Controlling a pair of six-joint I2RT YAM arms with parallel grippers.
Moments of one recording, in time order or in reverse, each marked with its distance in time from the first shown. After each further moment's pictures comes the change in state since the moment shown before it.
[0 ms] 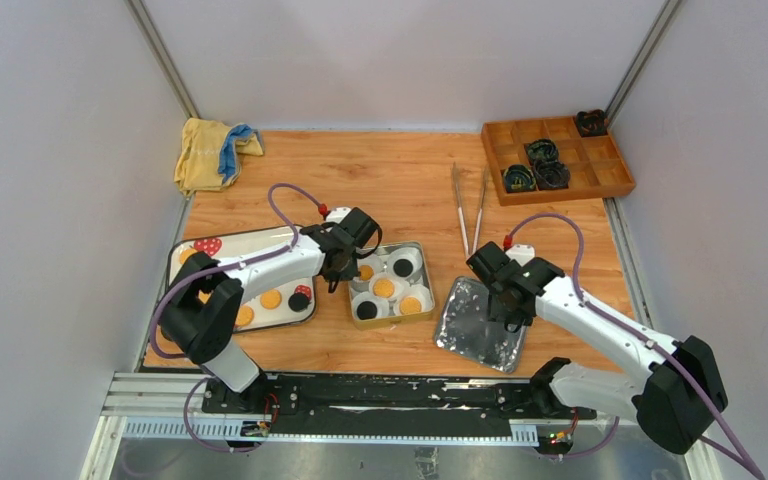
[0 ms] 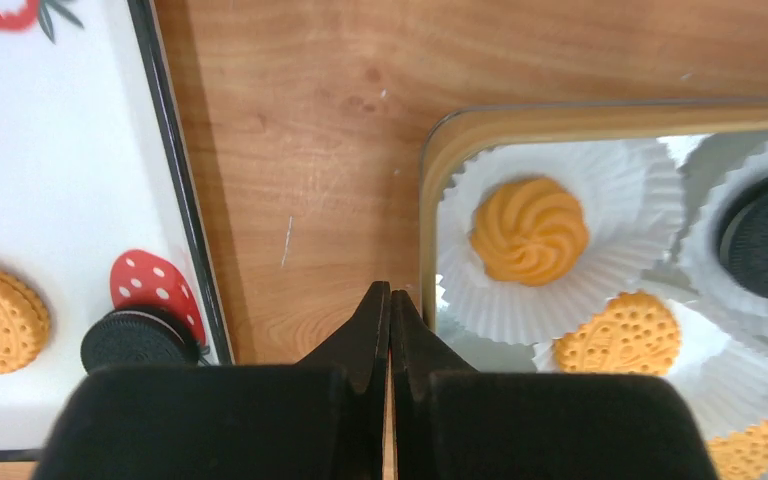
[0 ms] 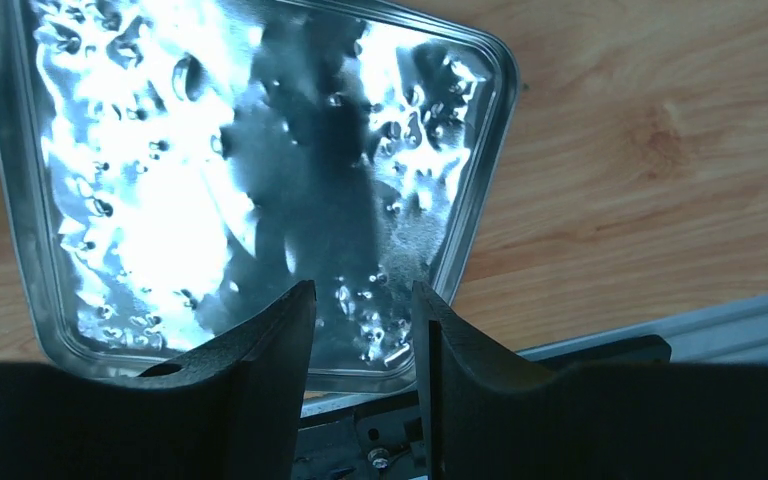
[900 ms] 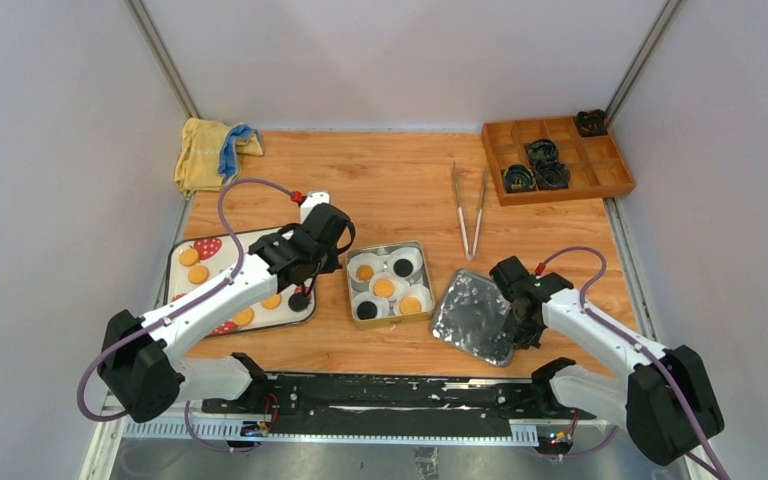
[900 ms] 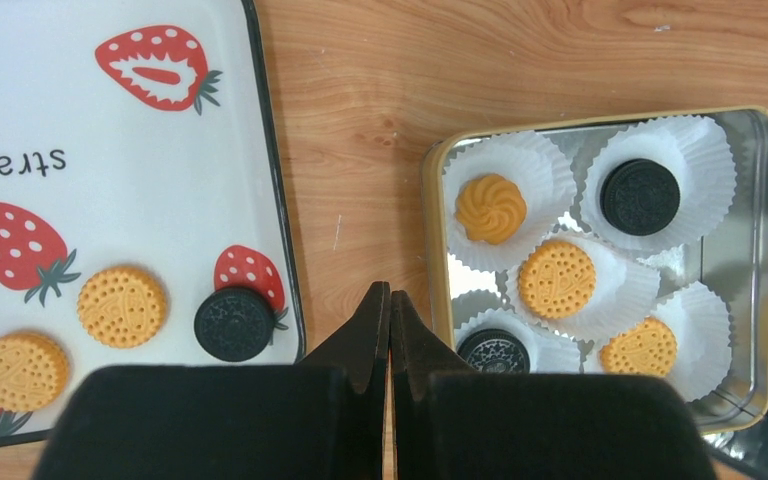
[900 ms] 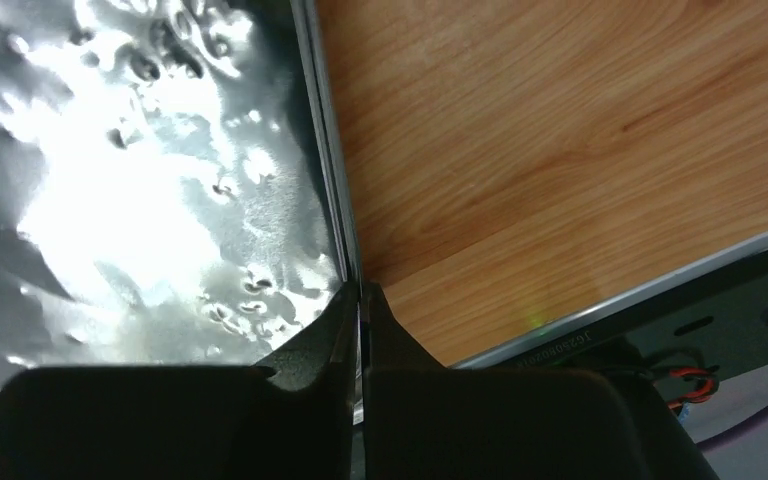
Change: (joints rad) left arm 0.000 -0.366 -0.008 -0.058 -0.063 0.109; right arm -0.218 -0.037 -0.233 0.042 -0.132 0.209
